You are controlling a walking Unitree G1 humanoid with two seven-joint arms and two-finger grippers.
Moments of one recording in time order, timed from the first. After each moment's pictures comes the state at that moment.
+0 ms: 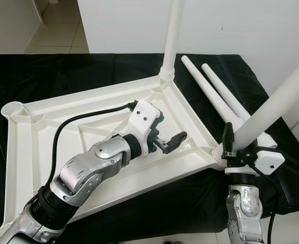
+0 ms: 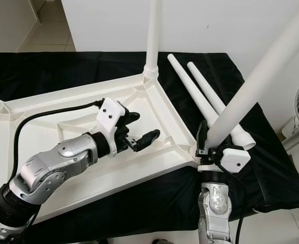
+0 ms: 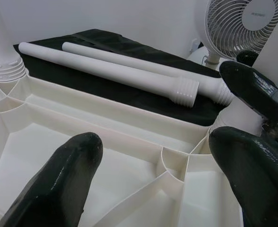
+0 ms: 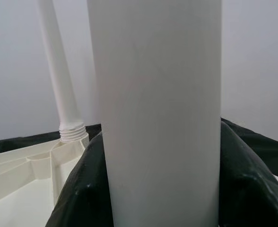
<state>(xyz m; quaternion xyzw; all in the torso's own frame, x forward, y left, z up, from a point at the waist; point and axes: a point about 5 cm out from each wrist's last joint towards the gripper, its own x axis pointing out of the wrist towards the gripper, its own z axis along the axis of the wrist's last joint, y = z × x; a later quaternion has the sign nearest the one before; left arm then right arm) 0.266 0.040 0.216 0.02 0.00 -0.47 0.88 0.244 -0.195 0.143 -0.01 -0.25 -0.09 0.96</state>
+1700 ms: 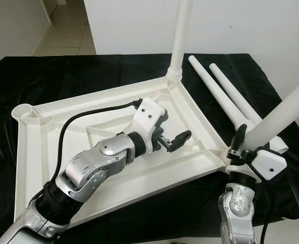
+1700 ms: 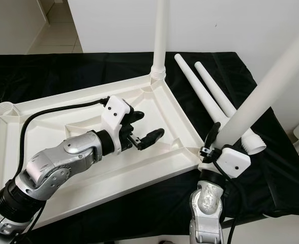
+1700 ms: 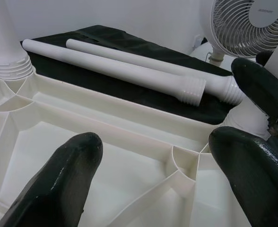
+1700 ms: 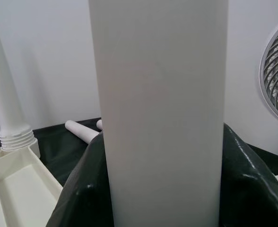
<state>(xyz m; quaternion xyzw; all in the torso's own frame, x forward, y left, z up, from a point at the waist) 0.268 0.032 0.217 0.01 0.01 -0.48 0.88 0.236 -0.185 0.149 -0.03 -0.23 -0.24 0.94</state>
